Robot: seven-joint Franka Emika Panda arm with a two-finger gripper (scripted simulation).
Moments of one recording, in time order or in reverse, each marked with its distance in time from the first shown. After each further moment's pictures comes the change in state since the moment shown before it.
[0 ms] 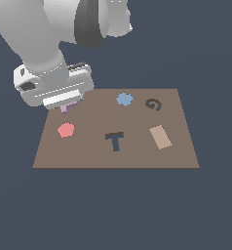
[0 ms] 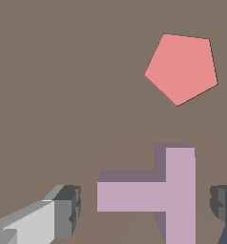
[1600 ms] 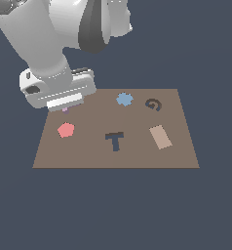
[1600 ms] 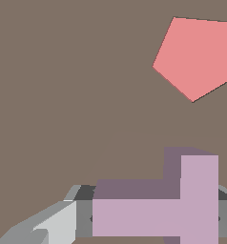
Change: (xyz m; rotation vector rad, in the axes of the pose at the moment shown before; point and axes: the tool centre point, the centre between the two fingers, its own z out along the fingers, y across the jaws) arm 0.000 -0.005 0.014 0.001 -0.001 0.034
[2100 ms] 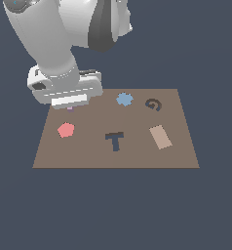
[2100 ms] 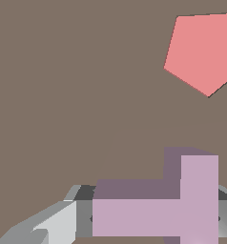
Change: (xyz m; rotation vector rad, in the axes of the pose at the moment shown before) arm 0.004 -0.020 -0.001 0.000 0.000 0.151
